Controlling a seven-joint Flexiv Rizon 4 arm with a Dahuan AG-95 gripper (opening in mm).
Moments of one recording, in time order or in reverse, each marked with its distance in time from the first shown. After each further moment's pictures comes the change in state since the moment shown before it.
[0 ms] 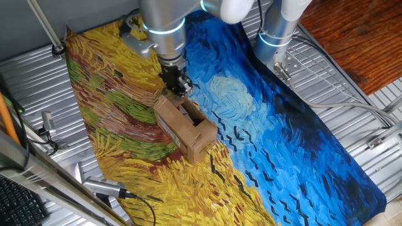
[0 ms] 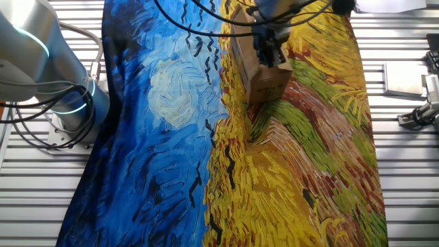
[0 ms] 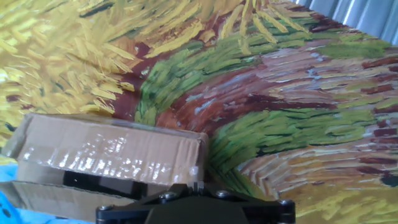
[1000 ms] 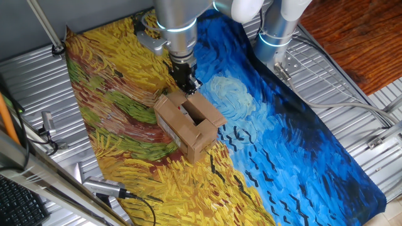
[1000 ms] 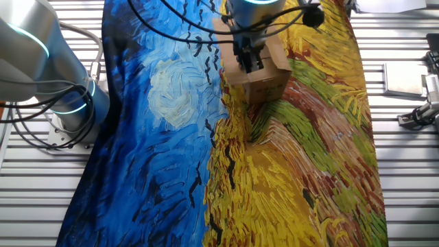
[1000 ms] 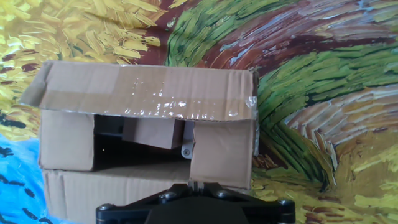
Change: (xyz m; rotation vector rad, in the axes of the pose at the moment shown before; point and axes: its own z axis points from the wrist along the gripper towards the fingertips) arm 0.032 0.000 0.024 -0.018 -0.004 0.009
